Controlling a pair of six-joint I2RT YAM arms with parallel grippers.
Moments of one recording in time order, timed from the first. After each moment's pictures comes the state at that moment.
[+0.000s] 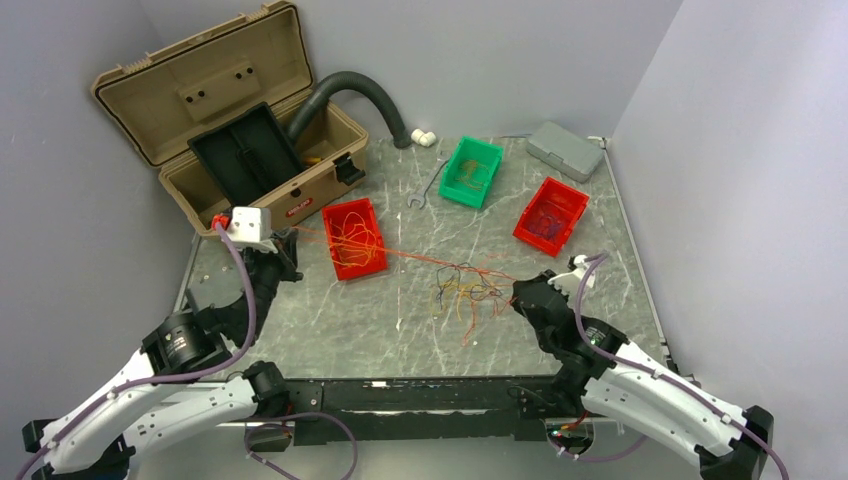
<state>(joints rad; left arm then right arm) -0.97 0.53 0.93 -0.42 -0.83 -0.18 0.85 0.57 0.43 -0.50 0.75 1.12</state>
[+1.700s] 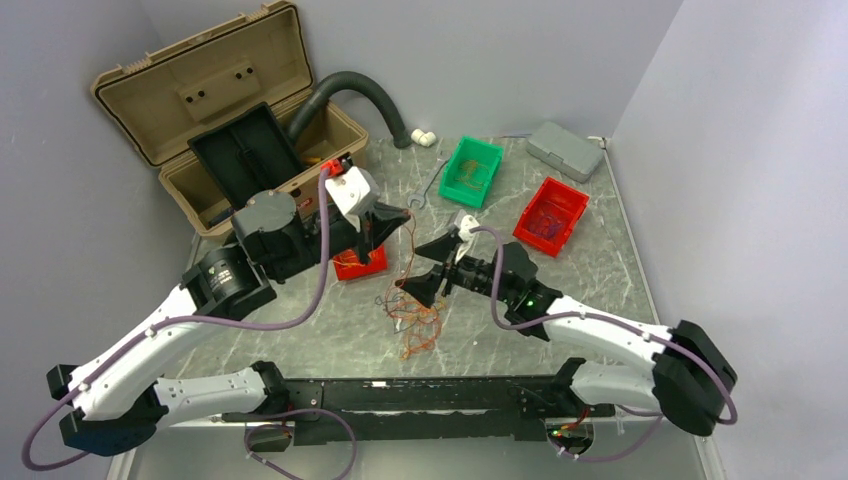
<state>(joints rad) -0.96 0.97 1.31 -0.37 0.06 0.03 0.84 1.09 0.55 0.57 -0.33 0.22</state>
